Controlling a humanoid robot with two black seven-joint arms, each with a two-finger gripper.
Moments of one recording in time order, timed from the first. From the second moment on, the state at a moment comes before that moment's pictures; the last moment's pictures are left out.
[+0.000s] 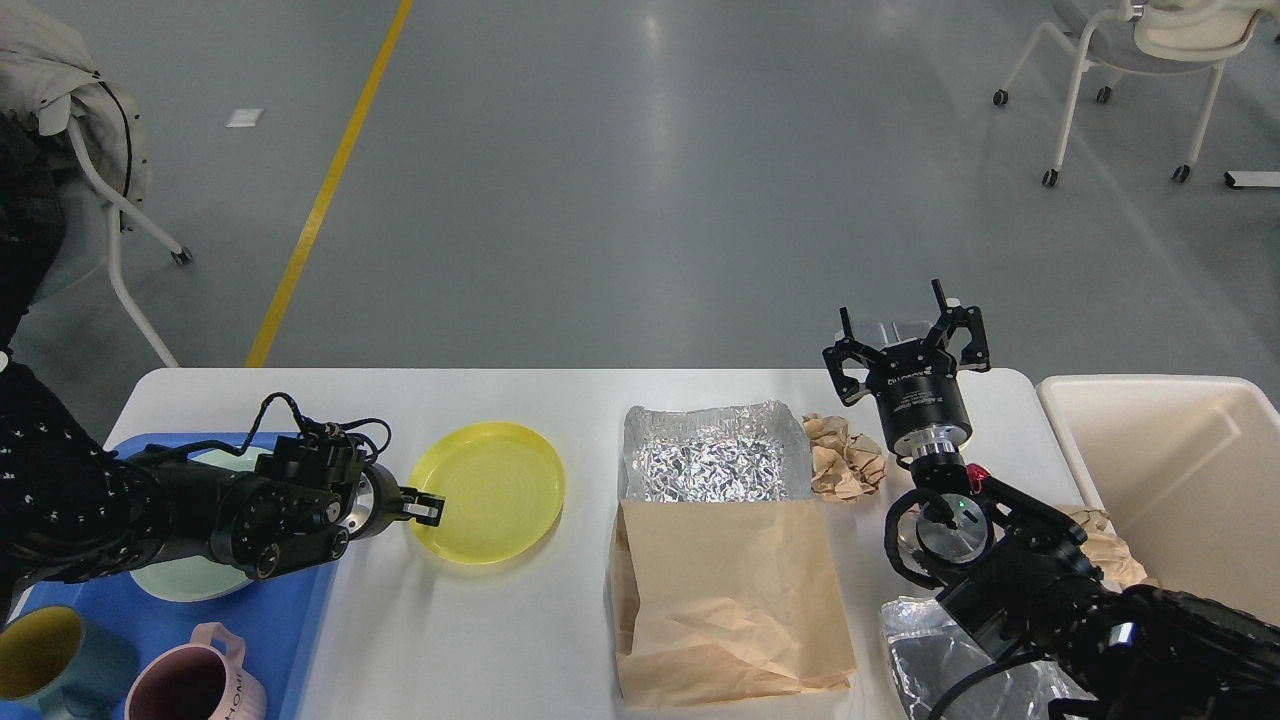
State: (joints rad) left arm -1.13 0.20 0.85 -0.73 0.68 -0.06 0.09; right arm 0.72 0.01 0.42 0.25 0.56 0.68 0.55
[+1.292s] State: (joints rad) left arm -1.48 0.45 0.83 -1.19 0.67 -0.16 0.07; right arm 0.72 0.01 0.42 0.25 0.56 0.68 0.55
